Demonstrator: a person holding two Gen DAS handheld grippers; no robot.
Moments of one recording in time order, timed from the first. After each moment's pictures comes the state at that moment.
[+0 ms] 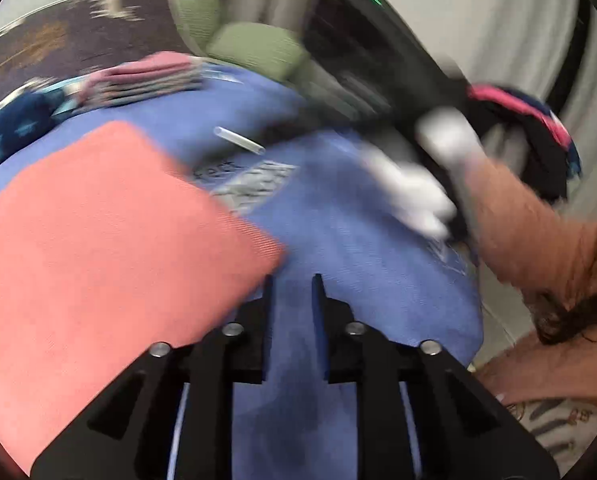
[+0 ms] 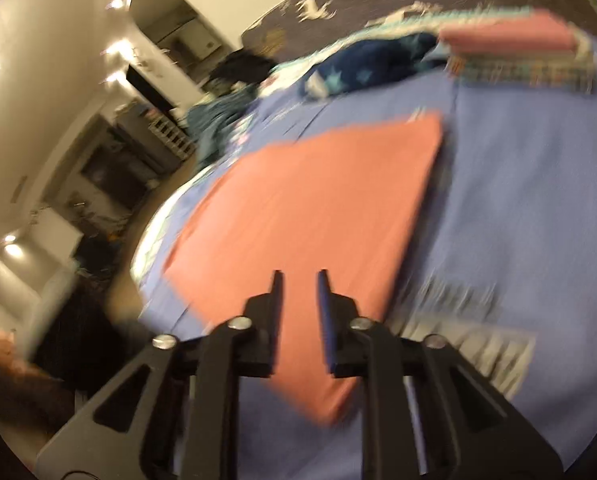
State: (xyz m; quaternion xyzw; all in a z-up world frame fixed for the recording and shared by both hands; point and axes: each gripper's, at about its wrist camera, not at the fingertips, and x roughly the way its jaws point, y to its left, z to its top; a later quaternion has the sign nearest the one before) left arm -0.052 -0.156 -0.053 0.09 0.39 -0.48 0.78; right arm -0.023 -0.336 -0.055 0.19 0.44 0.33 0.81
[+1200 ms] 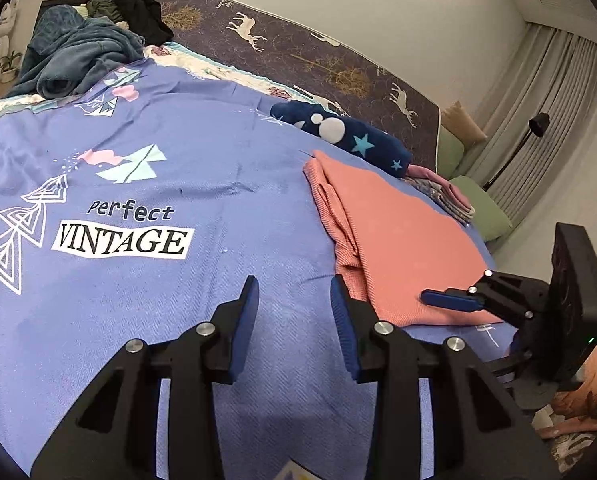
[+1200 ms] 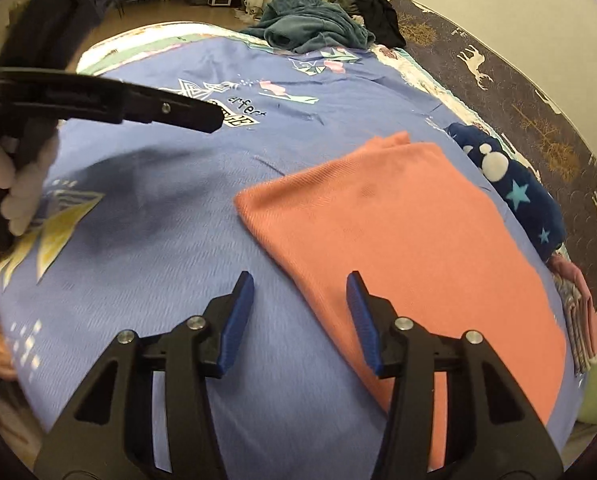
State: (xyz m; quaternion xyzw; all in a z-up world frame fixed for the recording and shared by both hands) left arm -0.057 0.213 -0.085 -0.19 0.33 -0.16 0.91; right arm -0.072 0.049 -0.090 -0.31 0.36 0.30 0.83
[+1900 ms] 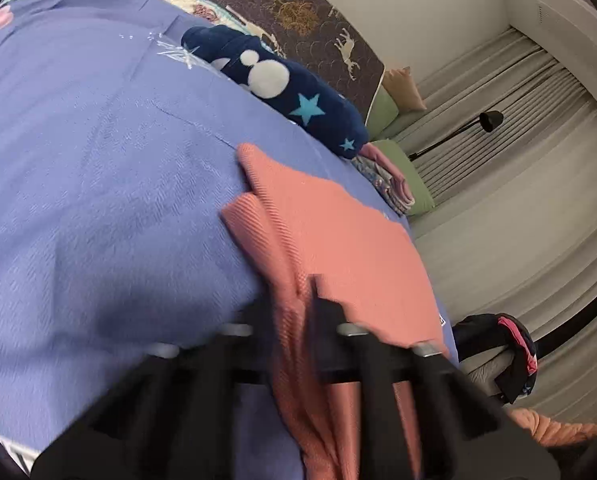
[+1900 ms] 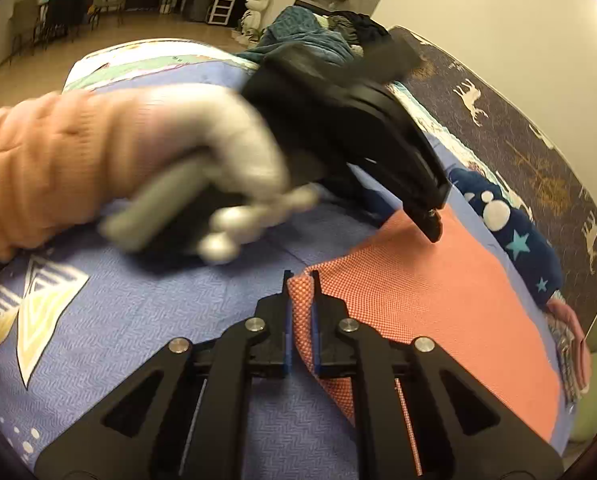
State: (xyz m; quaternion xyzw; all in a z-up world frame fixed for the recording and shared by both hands) left arm 0.148 0.166 -0.118 -0.27 0.43 -0.35 0.79; right arm -0.054 0.099 -0.094 -0.33 0.30 0.29 0.84
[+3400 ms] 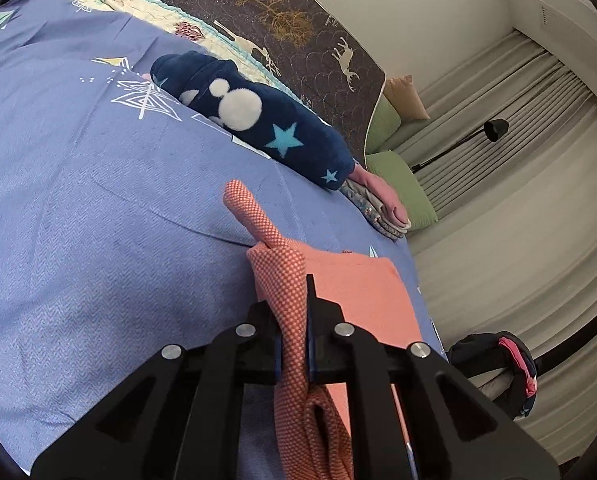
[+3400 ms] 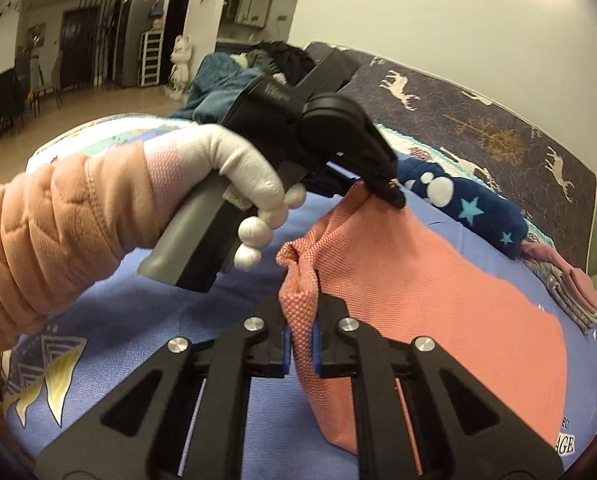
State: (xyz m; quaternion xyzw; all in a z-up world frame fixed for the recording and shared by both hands) left arm 0.178 0.132 -0.060 -0.26 0.42 -0.33 0.81; right arm -0.046 0.045 -0.045 -0.18 0.27 0.22 0.92
